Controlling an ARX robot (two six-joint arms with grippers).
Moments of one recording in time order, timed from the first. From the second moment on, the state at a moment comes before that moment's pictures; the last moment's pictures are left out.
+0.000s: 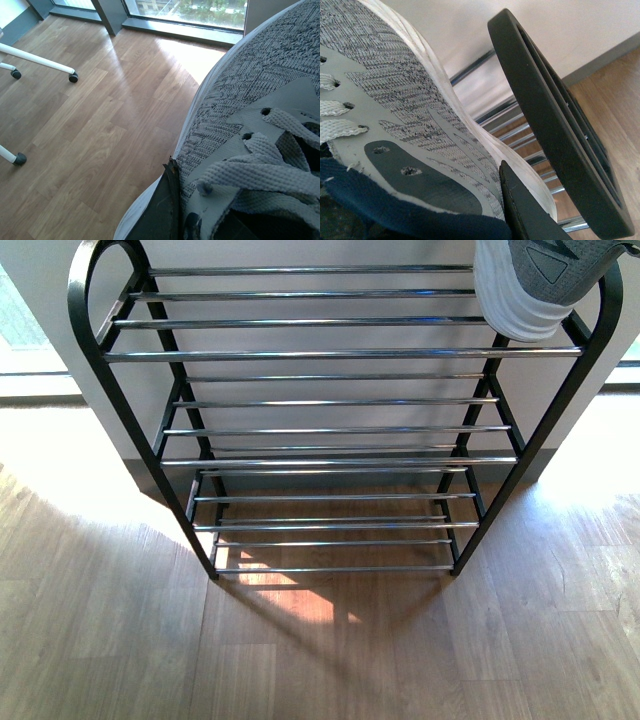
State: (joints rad) left arm -0.27 0.97 0.29 0.05 -0.79 -0.31; right arm 0.07 2.01 1.55 -0.23 -0.11 0.71
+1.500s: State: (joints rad) left arm -0.27 0.97 0.29 0.05 -0.79 -0.31; right arm 0.00 1.43 0.68 0.73 0.00 0.03
